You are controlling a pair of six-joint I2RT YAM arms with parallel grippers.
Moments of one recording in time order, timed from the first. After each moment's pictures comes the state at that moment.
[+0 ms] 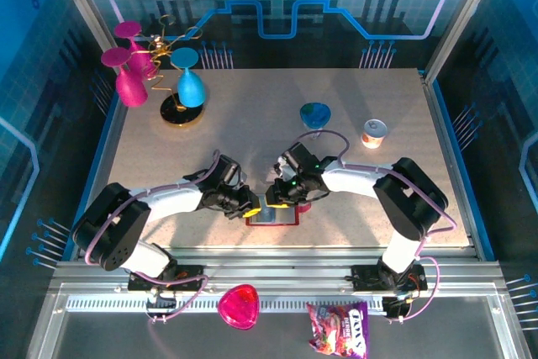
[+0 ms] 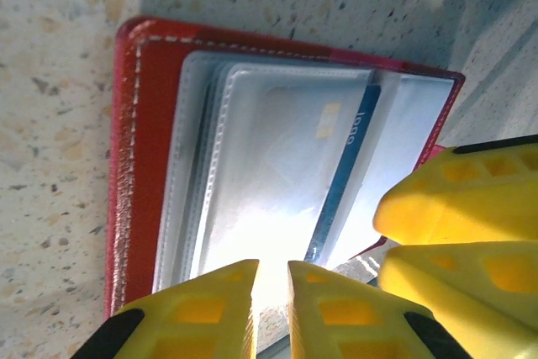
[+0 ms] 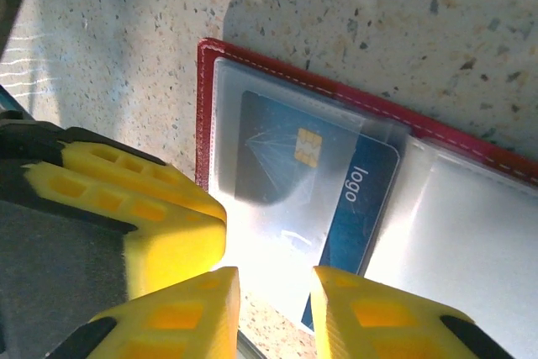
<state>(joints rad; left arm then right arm) -0.55 1.47 0.60 -0.20 0.54 -1.02 0.73 1.73 0.93 -0.31 -0.57 0.71</state>
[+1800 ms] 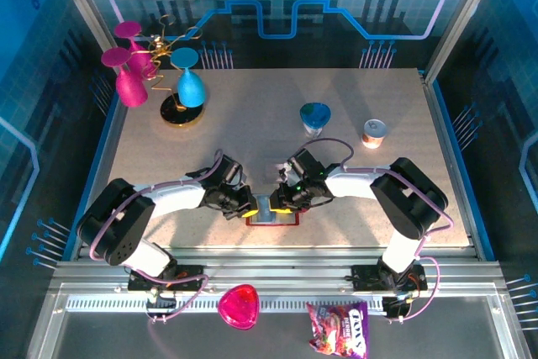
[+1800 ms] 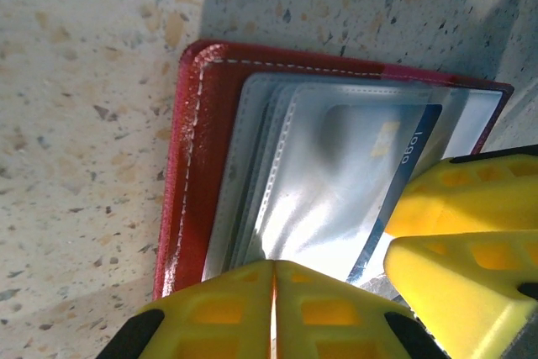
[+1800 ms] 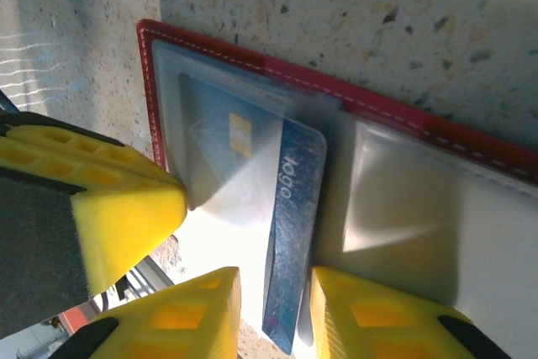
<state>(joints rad) -0.54 1.51 0.63 -0.25 0.51 -0.97 0.70 1.74 0.83 -0.18 -0.61 0.76</state>
